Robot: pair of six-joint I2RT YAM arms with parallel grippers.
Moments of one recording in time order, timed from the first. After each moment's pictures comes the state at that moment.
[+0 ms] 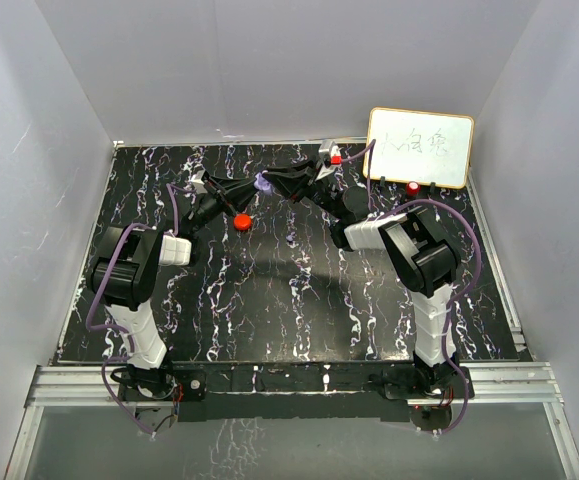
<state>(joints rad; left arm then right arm) -0.21 1.87 0.78 1.33 0.66 -2.06 0.49 2.07 1.14 1.52 -0.55 0.48</state>
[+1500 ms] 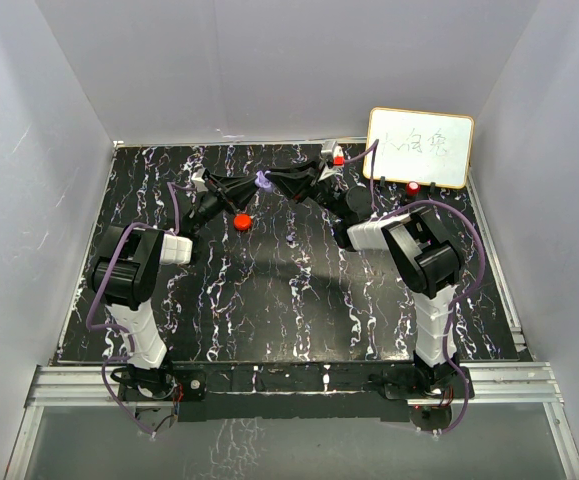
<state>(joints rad) -0.21 1.88 0.79 1.33 0.65 -2.06 0.47 2.05 1.11 1.53 -0.58 0.47</state>
